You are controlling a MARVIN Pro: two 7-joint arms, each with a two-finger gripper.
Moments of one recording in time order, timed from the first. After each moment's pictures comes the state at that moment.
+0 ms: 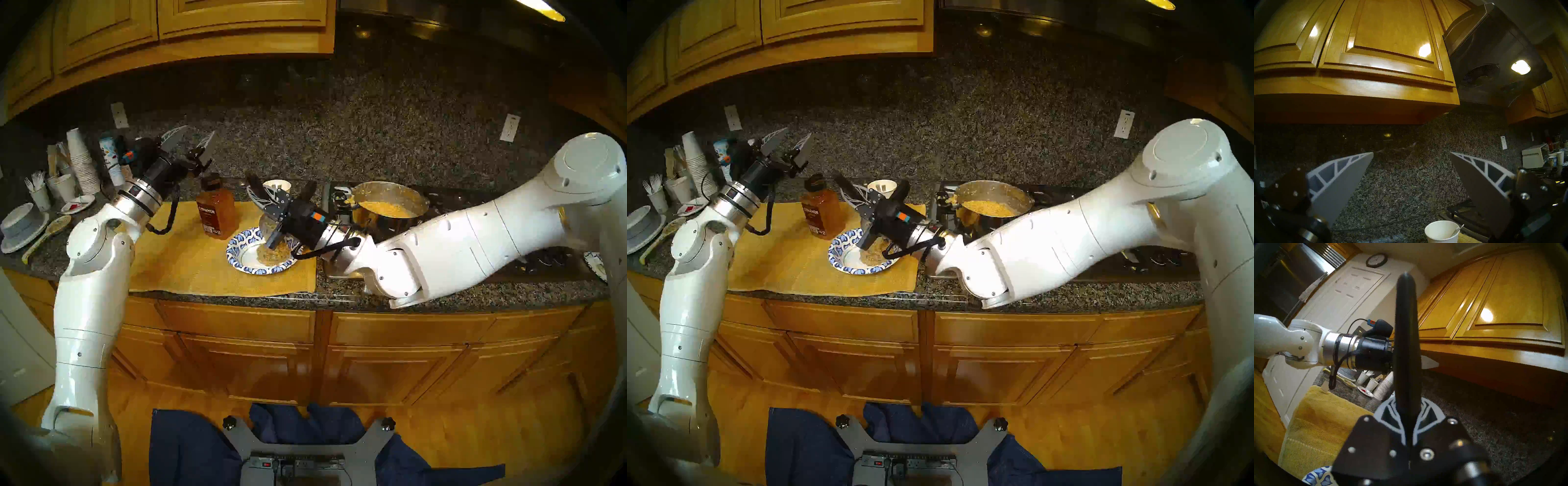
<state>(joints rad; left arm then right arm) 1.35 -1.10 -1.78 -1.69 -0.60 -0.03 -0.56 0.24 -1.17 -0.93 -1.71 0.65 -0.86 -0.97</state>
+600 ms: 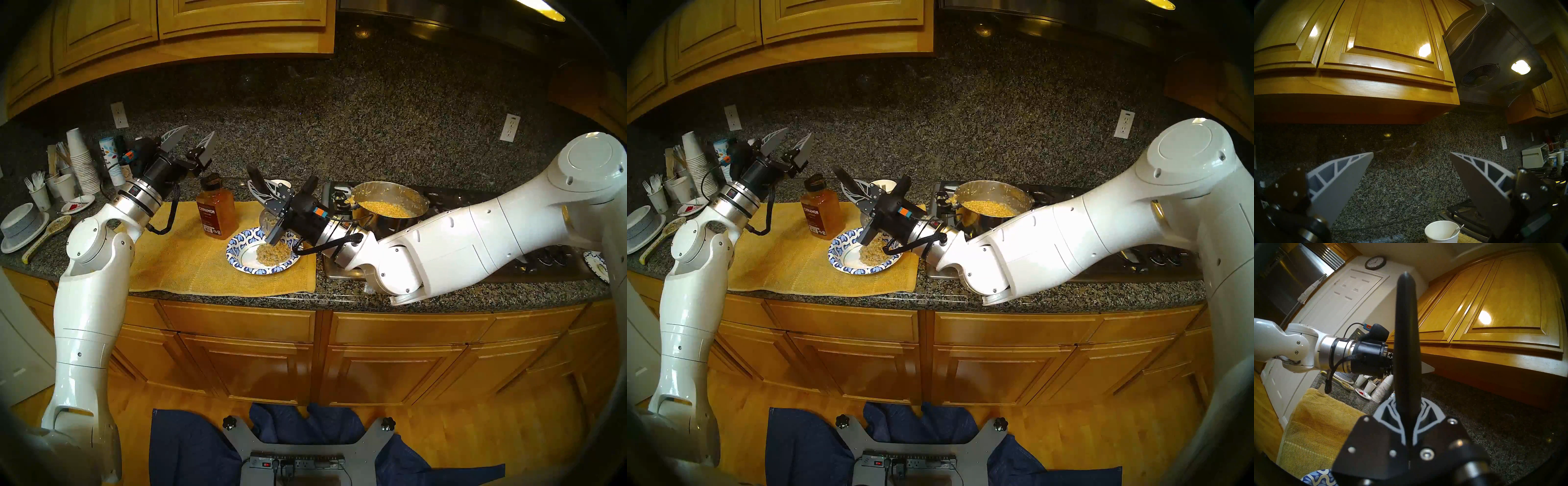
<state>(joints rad) 1.35 -1.10 -1.78 -1.69 -0.60 -0.03 -0.56 0.24 -1.16 -0.92 -1.71 0.64 -0.86 -0.96</state>
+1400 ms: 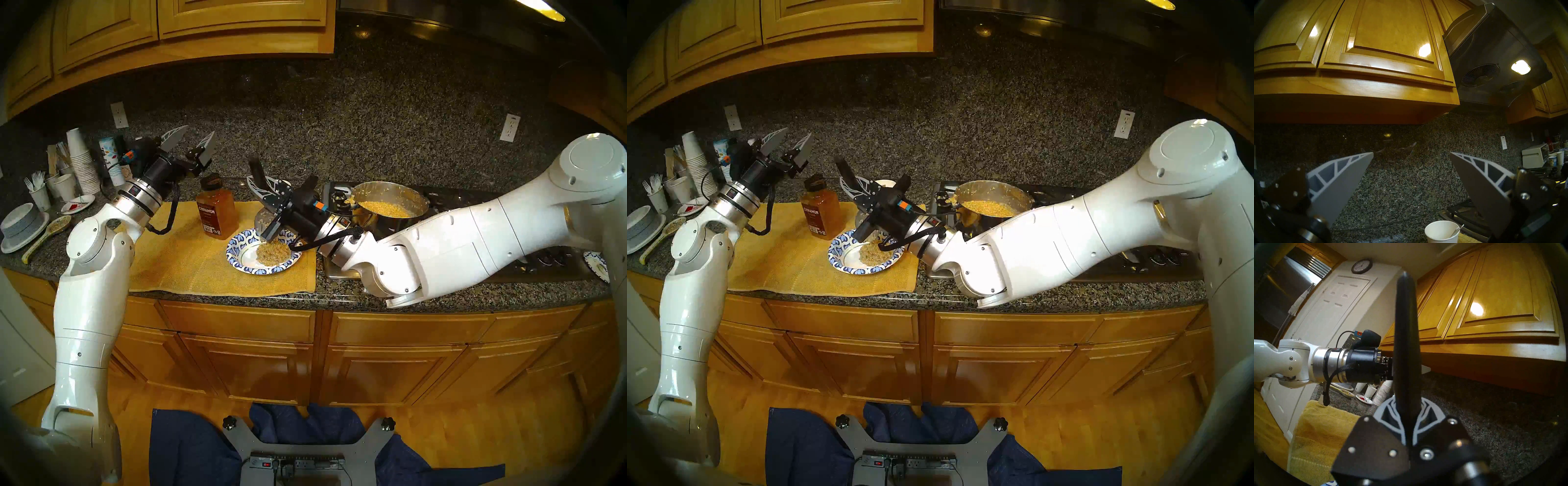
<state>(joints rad) 1.35 -1.10 -1.78 -1.69 -0.60 -0.03 -0.56 0.24 -1.15 -0.90 -1.75 0.76 -0.90 -0.92</state>
